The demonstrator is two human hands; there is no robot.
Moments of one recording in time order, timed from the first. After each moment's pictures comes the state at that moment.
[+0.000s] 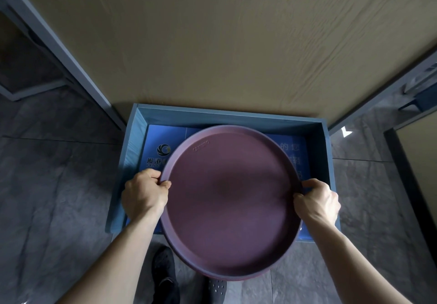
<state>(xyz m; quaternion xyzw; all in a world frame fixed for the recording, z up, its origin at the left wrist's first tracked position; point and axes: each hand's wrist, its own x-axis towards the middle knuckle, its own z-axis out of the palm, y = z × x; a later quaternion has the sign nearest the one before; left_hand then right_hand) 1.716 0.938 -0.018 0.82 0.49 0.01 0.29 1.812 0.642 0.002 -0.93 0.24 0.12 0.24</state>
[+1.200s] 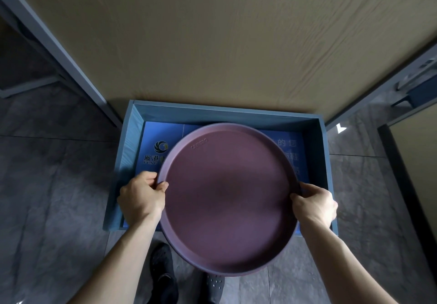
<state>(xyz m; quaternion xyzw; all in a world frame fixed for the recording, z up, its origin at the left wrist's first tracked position) 1.703 0.937 -0.026 0.82 0.49 0.04 0.30 1.796 0.645 0.001 -0.88 0.32 0.08 0.33</state>
